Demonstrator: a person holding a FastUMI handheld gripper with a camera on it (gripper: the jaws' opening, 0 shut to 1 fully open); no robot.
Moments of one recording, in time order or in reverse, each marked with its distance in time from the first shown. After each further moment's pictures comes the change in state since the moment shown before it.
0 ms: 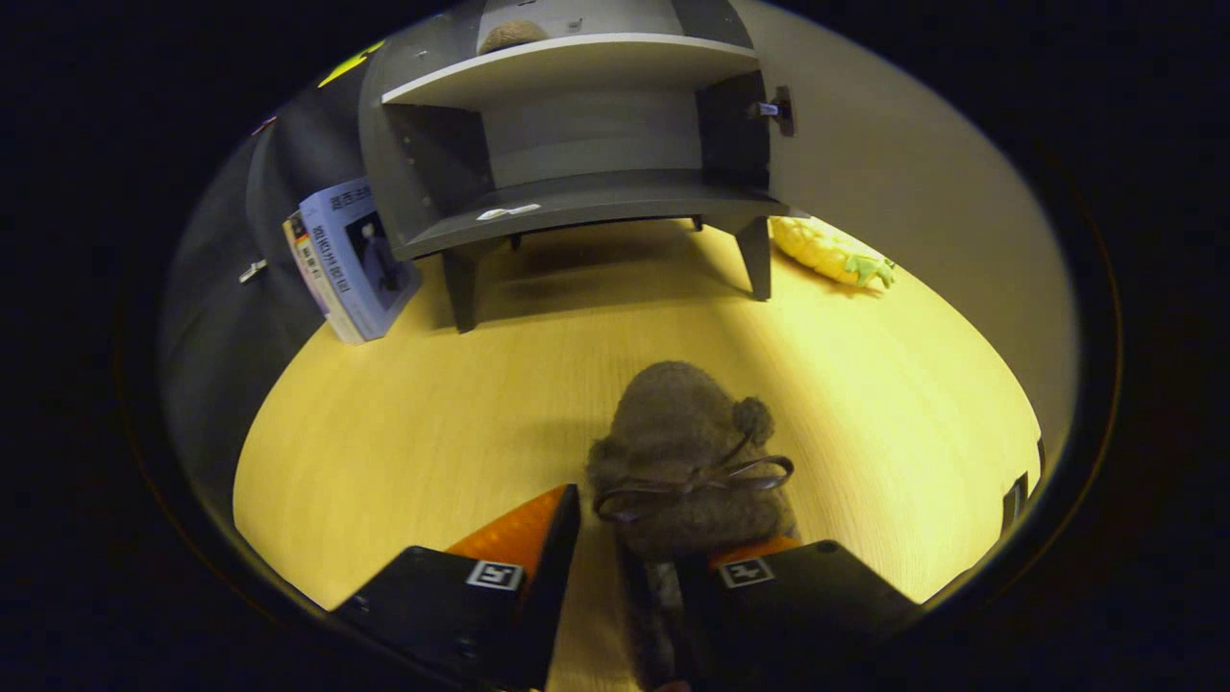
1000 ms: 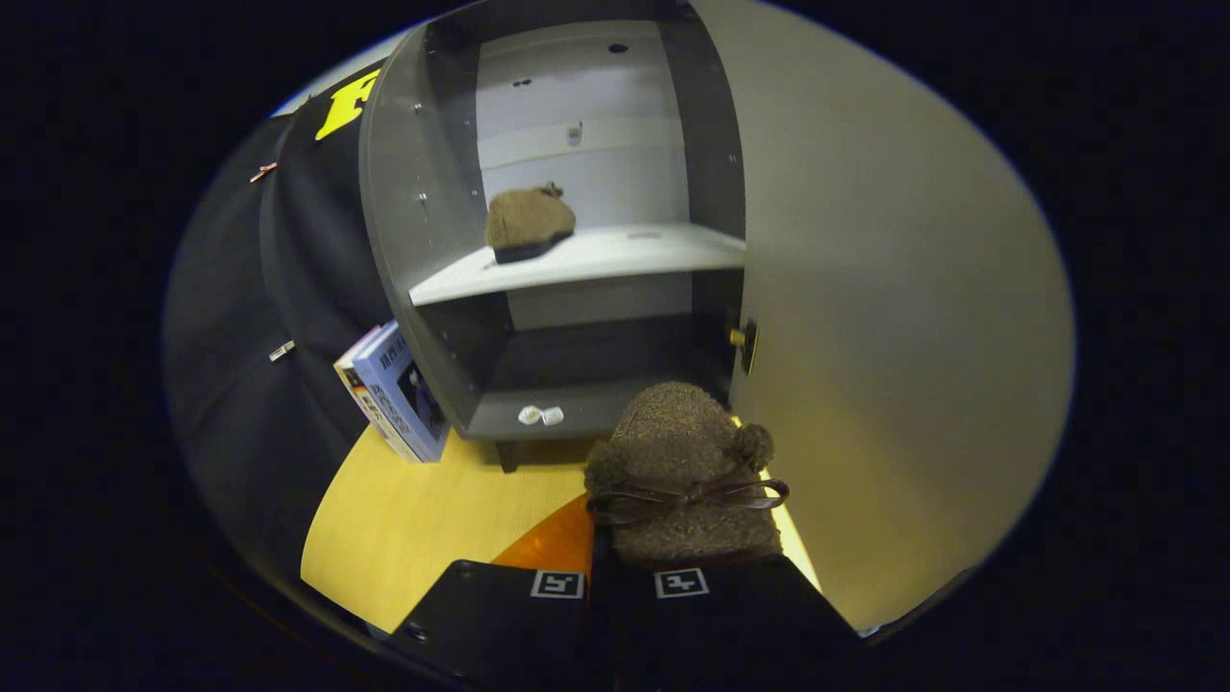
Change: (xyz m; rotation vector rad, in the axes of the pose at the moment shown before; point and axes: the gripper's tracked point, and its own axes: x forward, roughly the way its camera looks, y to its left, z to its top) arm -0.150 0.012 0.226 -0.041 -0.205 0.069
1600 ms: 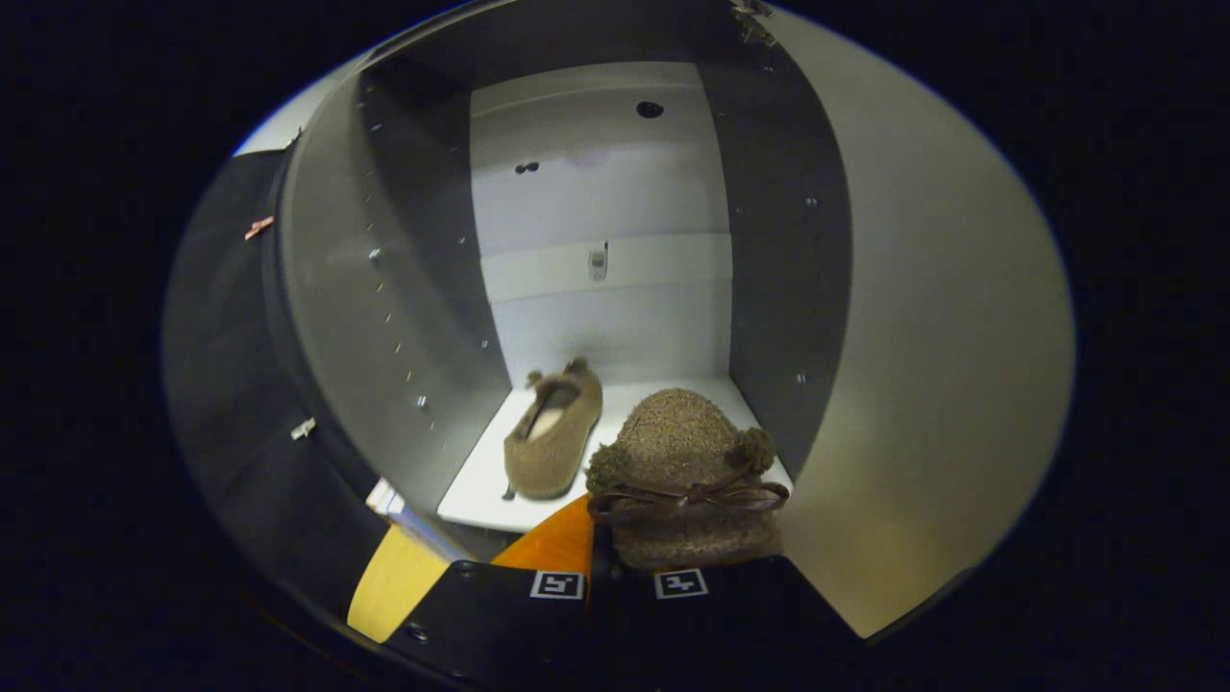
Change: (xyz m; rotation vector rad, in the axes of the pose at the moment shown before) arm 0.081 0.019 0.223 0.020 -0.136 0.061
